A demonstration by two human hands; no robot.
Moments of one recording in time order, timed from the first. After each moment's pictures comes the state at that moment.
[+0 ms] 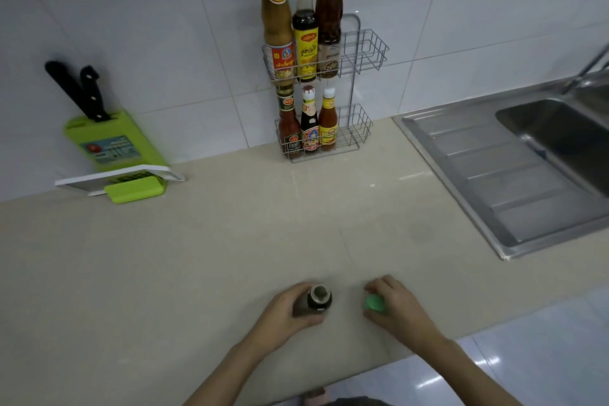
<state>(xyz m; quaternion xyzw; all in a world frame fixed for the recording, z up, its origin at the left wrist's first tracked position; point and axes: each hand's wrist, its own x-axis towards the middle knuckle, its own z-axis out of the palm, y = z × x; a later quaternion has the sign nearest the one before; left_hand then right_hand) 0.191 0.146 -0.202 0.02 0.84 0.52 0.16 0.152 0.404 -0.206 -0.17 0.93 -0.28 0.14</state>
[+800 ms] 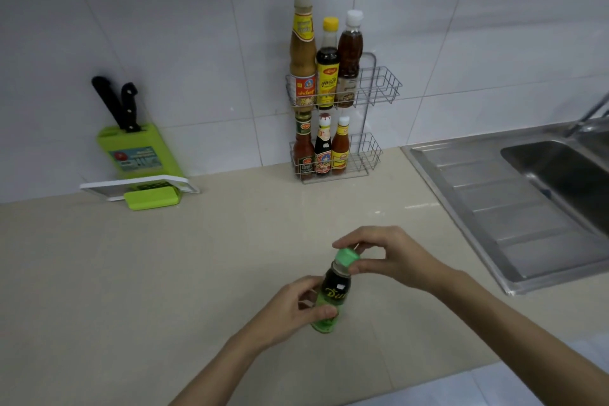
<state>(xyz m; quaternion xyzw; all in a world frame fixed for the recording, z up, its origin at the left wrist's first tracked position) 0.175 0.148 -0.132 0.06 0.77 0.62 0.17 0.073 0.364 -0.051 -0.40 0.79 -0.44 0.13</state>
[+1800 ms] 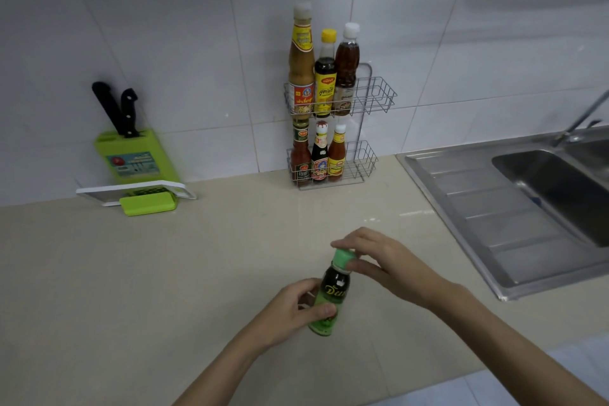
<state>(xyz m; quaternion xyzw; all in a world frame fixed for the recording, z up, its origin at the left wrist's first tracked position) 0.171 0.151 -0.127 0.06 0.75 0.64 0.16 0.089 0.361 -0.045 -0.43 0.86 -0.29 0.06</state>
